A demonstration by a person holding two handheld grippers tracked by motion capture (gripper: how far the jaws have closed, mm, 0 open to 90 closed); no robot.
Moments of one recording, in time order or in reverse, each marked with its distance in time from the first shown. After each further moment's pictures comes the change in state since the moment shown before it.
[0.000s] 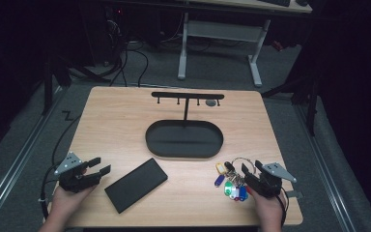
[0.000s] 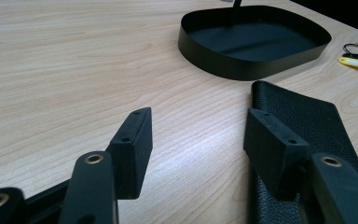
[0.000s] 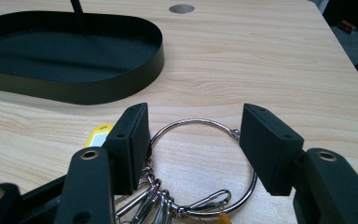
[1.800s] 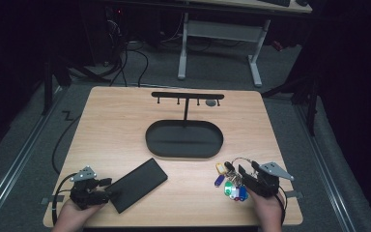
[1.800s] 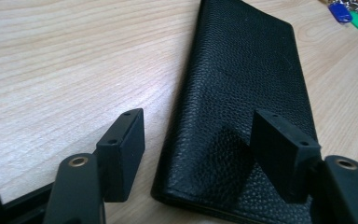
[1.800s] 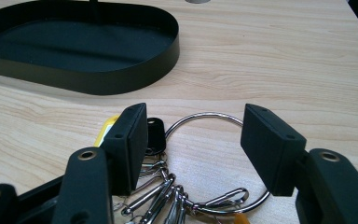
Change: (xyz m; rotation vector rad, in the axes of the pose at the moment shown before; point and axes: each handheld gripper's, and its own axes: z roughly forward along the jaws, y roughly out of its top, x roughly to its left) left arm -0.028 -0.029 0.013 0.243 -0.163 -0.089; right arm 0.002 -0.001 0.005 0.031 0.060 -0.017
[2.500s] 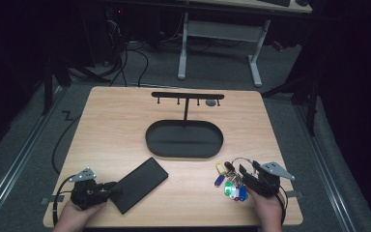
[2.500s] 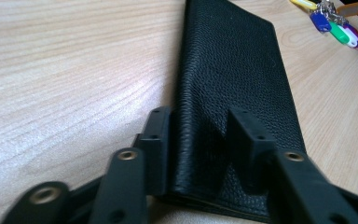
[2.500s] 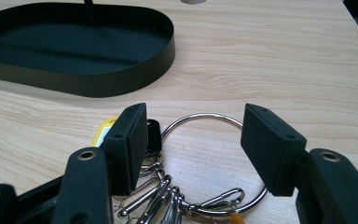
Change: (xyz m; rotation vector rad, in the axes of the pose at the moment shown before) left arm -0.001 -0.004 0.000 -0.022 -0.042 -0.040; right arm -0.002 0.001 0.000 -0.002 -0.010 0.021
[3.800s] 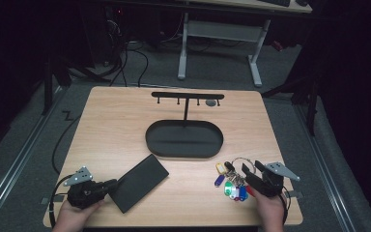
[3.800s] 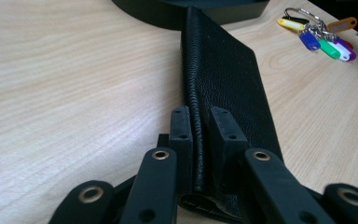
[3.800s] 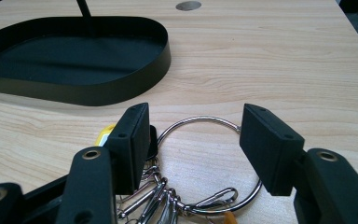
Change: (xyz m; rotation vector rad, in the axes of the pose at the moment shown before) left arm -0.016 0.010 -0.017 -0.092 0.044 0.090; right arm -0.007 0.001 -0.005 -0.016 0.010 0.049
